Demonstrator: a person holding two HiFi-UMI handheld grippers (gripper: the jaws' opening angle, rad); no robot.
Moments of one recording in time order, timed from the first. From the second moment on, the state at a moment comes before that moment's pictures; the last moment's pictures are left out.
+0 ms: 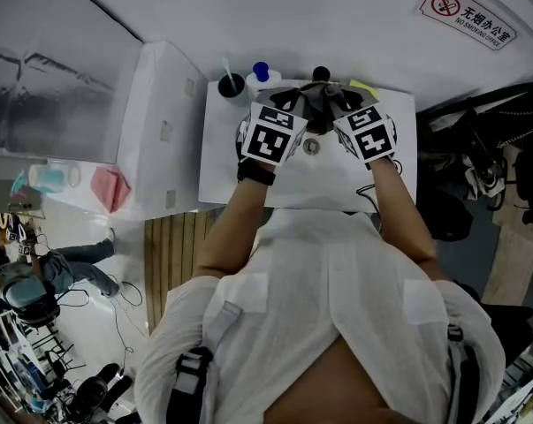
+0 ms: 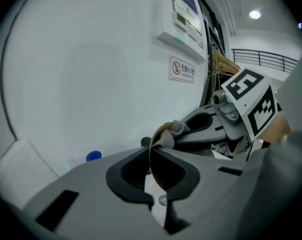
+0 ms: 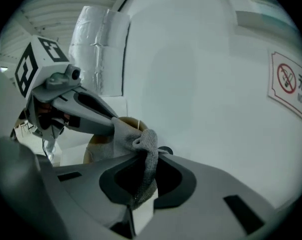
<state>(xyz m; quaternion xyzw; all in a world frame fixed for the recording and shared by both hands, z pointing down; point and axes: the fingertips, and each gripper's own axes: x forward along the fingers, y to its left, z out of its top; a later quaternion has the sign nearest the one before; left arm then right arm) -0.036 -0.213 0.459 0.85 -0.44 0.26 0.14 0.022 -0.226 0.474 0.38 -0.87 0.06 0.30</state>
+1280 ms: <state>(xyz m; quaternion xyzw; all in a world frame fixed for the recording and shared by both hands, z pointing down) -0.035 -0.198 0.433 0.87 -0.44 0.17 0.14 0.043 -0.223 0.472 0.37 -0.86 0.00 0.36</state>
